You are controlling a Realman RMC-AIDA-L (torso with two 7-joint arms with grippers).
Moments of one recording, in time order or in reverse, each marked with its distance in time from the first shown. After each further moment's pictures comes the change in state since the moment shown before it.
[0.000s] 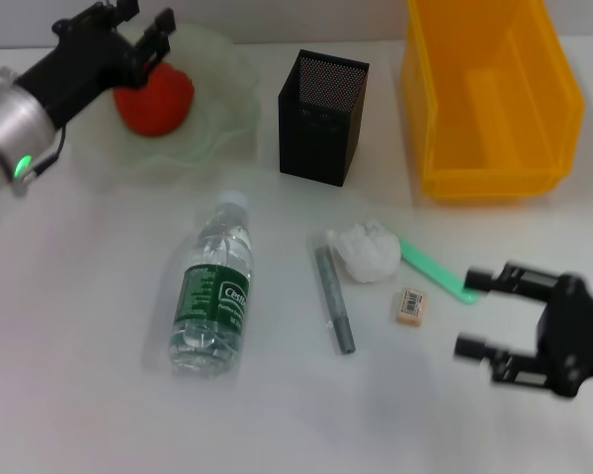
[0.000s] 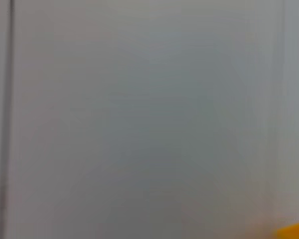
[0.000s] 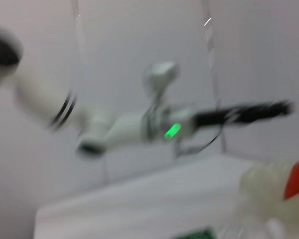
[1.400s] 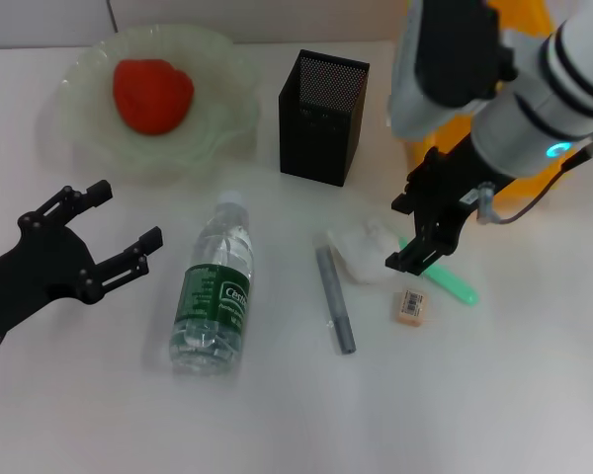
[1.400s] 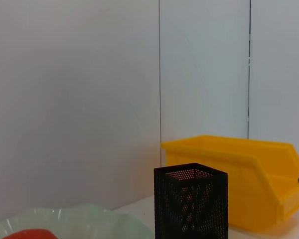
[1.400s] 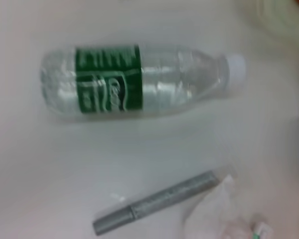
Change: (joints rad) left arm 0.423 0.006 0.323 0.170 0.003 0.311 0.004; right arm 0.468 0.004 -0.952 -0.747 -0.514 0.287 1.248
